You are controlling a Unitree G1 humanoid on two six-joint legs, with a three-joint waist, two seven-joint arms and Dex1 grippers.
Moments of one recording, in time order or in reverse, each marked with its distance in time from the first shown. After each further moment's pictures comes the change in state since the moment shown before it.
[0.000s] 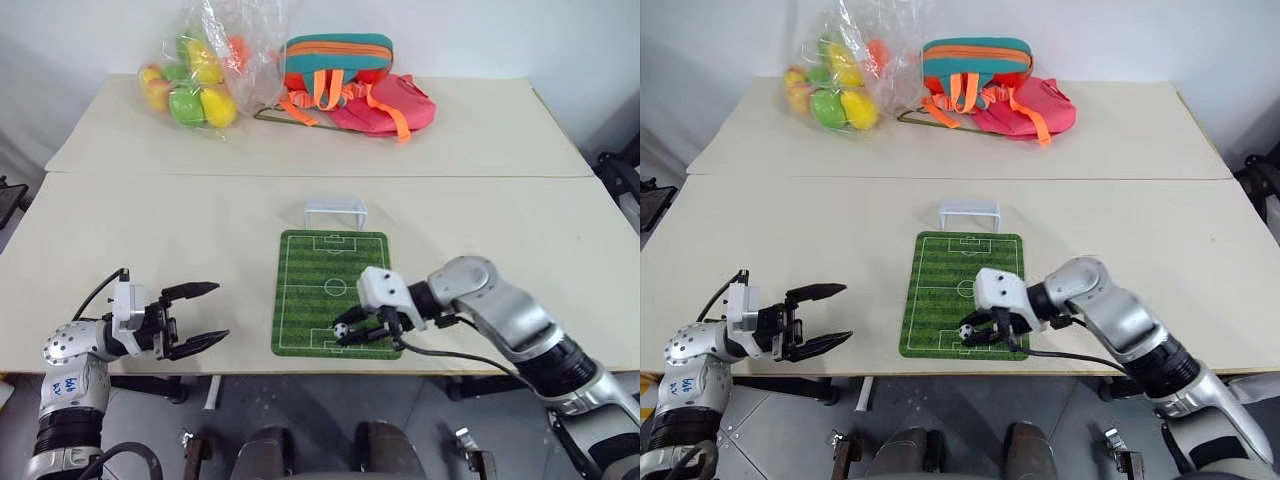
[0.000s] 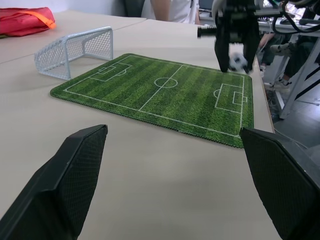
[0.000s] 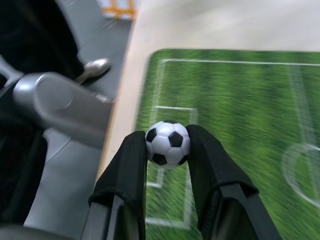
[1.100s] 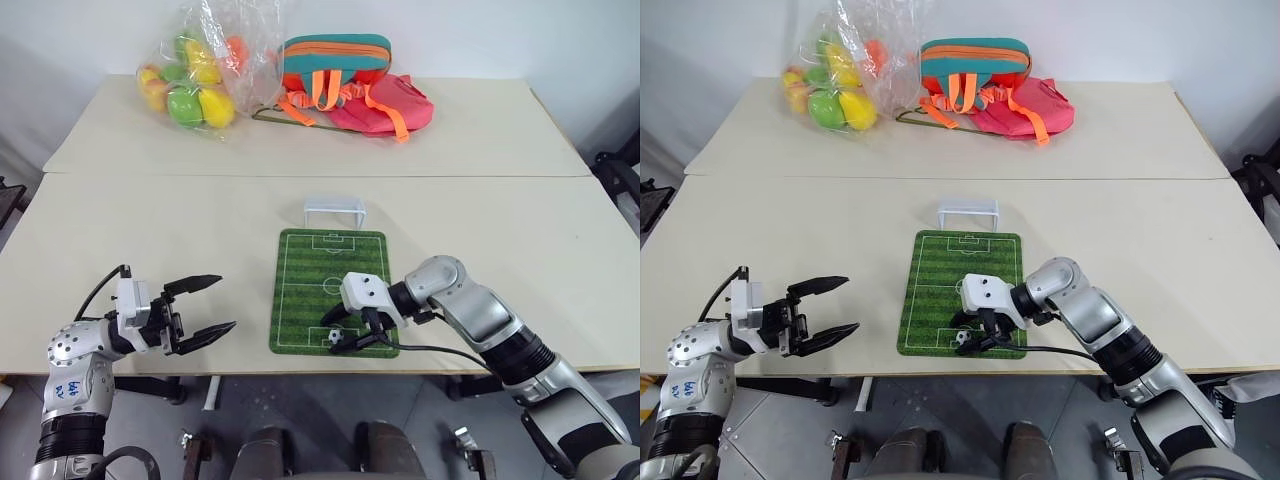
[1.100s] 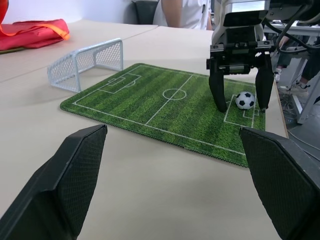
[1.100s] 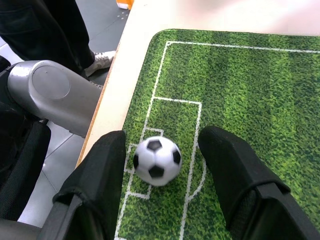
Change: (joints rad) left arm 0.011 -0.018 -0.006 -0.073 -0.003 0.020 0.094; right arm -0.037 0.095 -0.003 0.153 -0.090 -0.083 0.058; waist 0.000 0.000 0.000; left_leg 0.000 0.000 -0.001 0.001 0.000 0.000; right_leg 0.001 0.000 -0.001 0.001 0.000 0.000
